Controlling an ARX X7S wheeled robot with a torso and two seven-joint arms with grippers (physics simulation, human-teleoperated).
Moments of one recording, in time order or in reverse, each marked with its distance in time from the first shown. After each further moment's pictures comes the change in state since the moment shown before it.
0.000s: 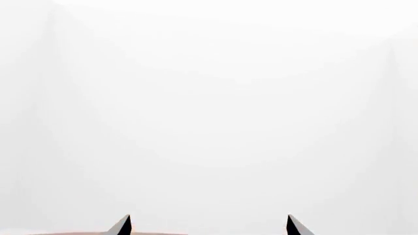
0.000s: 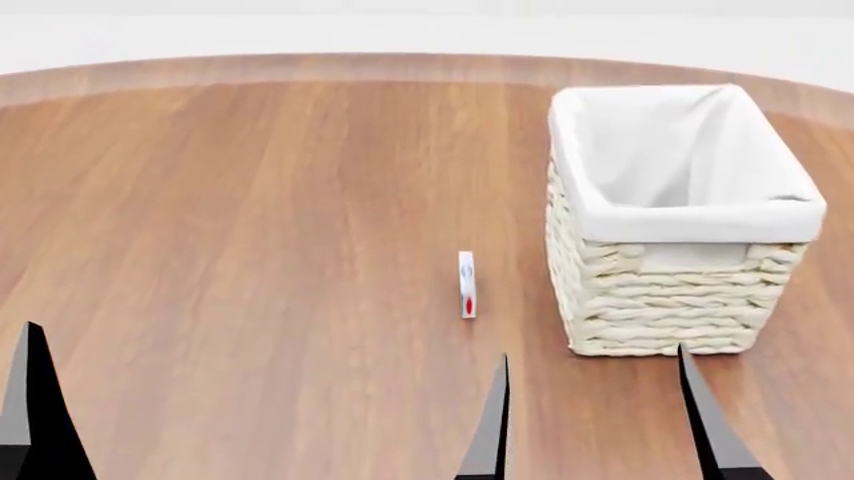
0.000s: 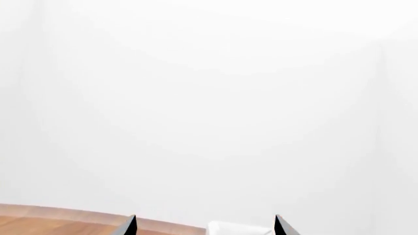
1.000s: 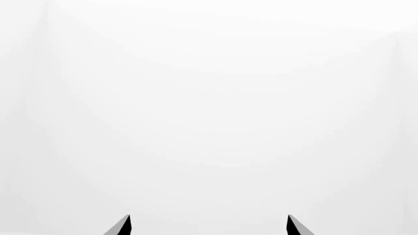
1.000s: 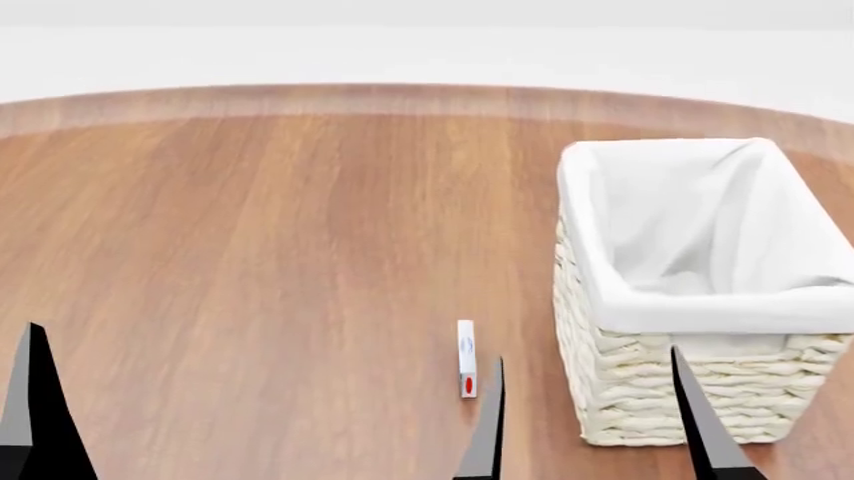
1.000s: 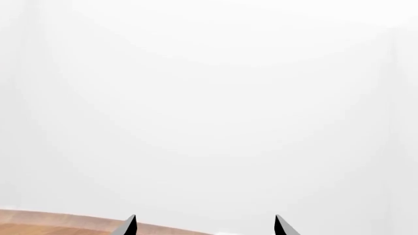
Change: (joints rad) left arm -0.002 -0.023 0.017 -0.003 -0.007 0.008 -0.025; right arm 0.006 0.029 -0.021 0.005 0.035 0.005 0.030
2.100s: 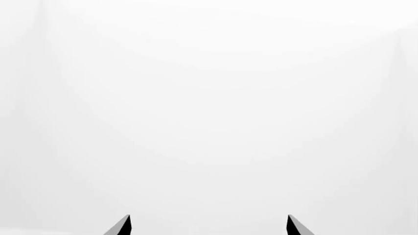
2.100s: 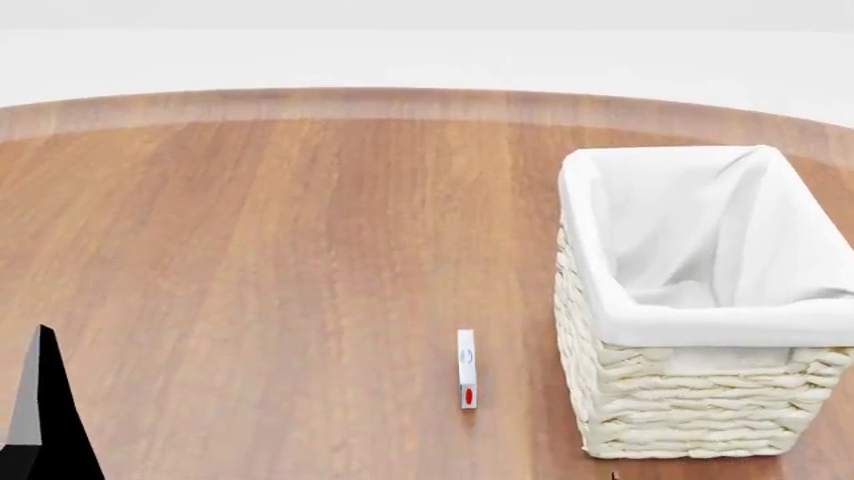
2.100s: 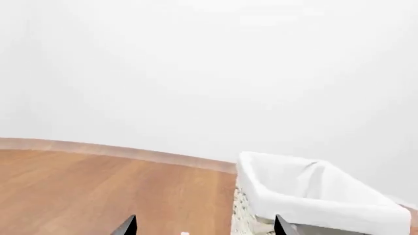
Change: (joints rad) left arm -0.008 -0.019 0.021 -0.032 -0.016 0.023 -0.018; right arm -0.175 0.027 -0.074 0.165 0.029 -0.125 0.036
